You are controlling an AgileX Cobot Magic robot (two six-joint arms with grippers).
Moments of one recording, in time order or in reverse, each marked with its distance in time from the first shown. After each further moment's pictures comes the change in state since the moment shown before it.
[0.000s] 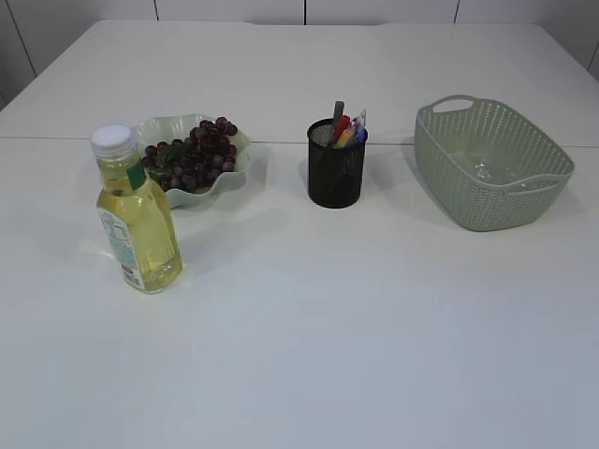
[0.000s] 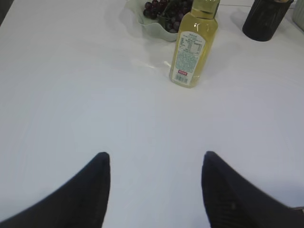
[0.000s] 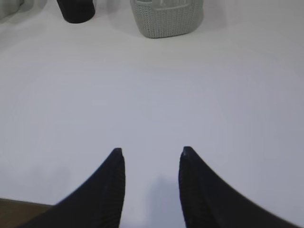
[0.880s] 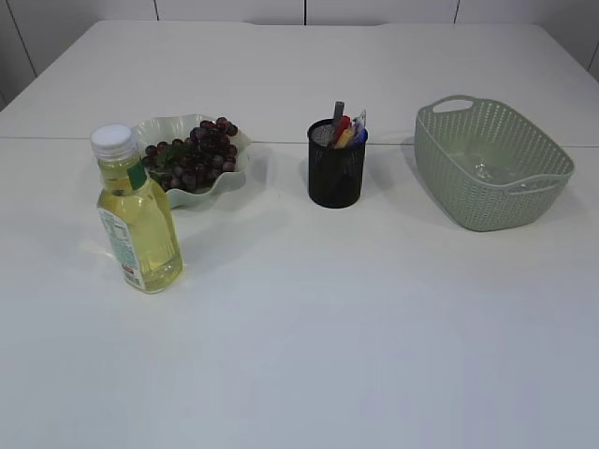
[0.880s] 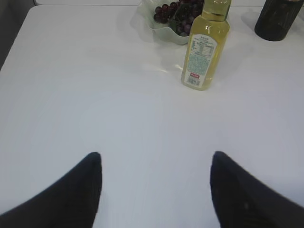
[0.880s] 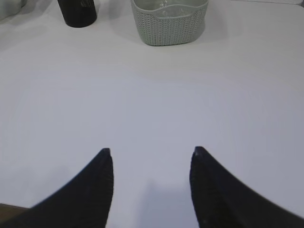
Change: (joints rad) left arm 0.000 0.000 0.000 0.045 -0.007 0.021; right arm 0.000 0.000 0.034 -0.004 -0.066 -0.042
